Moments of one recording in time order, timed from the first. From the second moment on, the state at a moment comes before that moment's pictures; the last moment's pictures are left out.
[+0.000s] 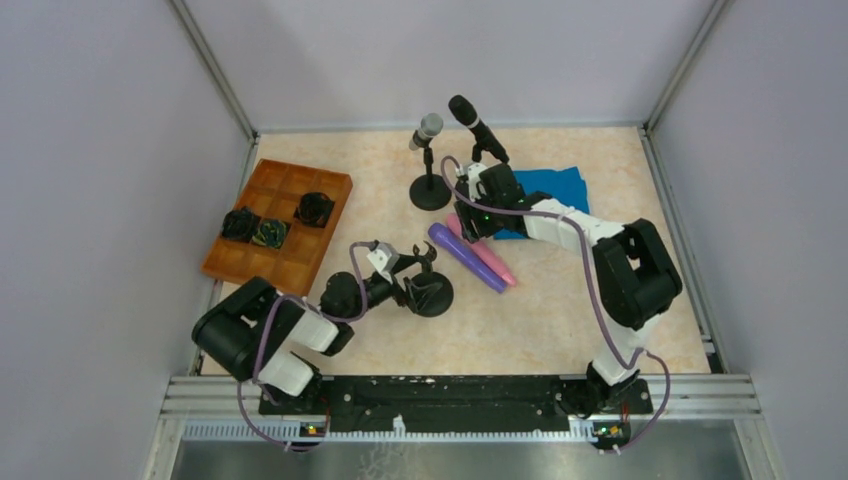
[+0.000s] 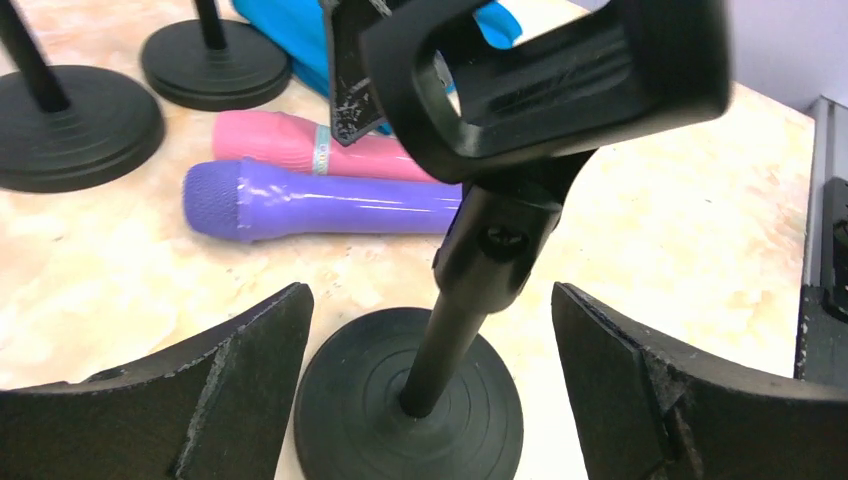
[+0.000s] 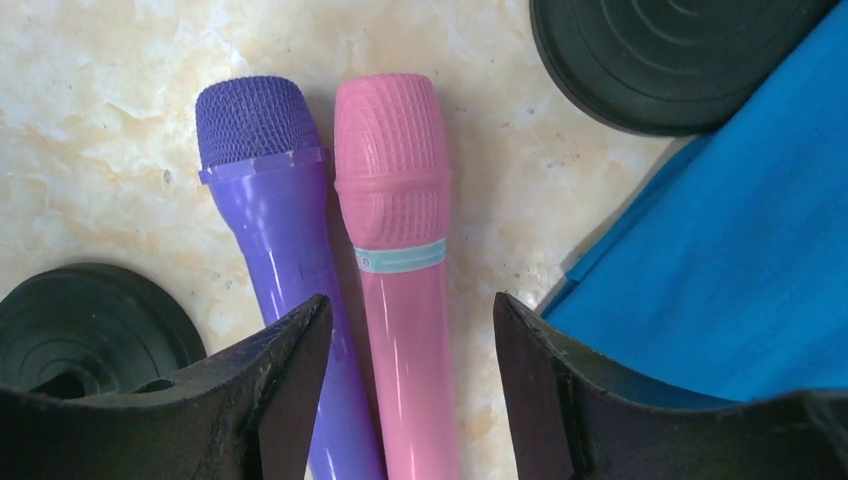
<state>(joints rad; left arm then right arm) -0.62 1.56 0.17 1.41 0.38 -0.20 0.55 1.78 1.21 -0.27 -0.09 0.01</state>
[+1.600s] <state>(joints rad) -0.62 0.82 0.83 0.25 0.06 -0.06 0.49 0.98 0.83 0.32 -0.06 0.29</state>
